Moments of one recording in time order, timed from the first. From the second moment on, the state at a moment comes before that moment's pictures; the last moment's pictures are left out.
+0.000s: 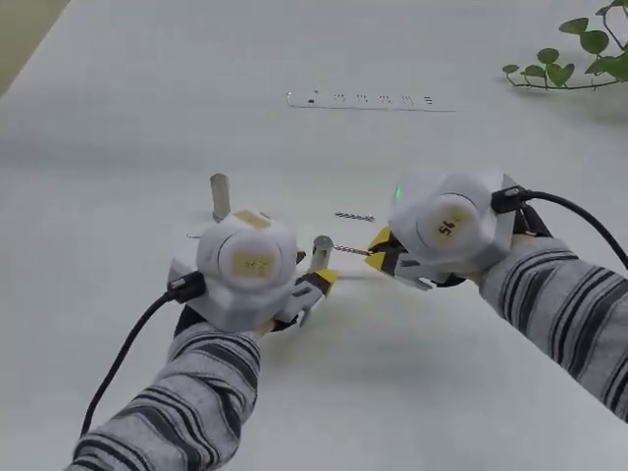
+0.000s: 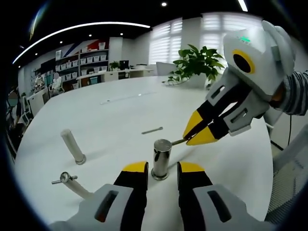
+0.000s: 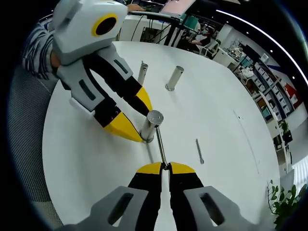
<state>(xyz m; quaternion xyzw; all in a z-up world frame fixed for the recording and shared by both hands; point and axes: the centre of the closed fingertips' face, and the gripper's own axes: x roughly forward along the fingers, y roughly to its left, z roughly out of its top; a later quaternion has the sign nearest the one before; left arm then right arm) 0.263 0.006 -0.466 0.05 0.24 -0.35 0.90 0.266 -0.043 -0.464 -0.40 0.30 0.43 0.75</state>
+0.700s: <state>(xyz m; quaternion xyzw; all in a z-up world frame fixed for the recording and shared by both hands) 0.271 0.001 -0.472 0.04 0.25 -0.34 0.91 0.265 -0.043 -0.460 -0.40 0.30 0.43 0.75</state>
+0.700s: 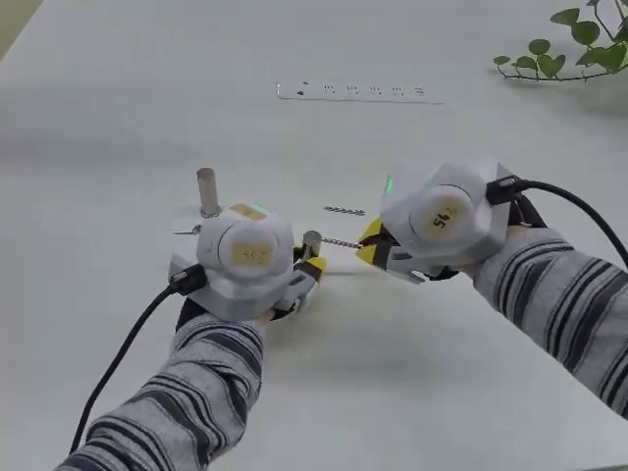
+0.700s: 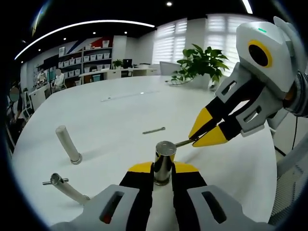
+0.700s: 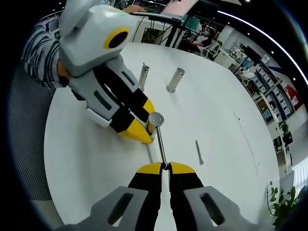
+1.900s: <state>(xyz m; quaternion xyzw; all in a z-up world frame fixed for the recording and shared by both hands) 0.270 0.000 -0.474 0.06 0.24 -0.37 0.90 0.264 -0.038 -0.450 -0.39 0.27 0.48 0.74</state>
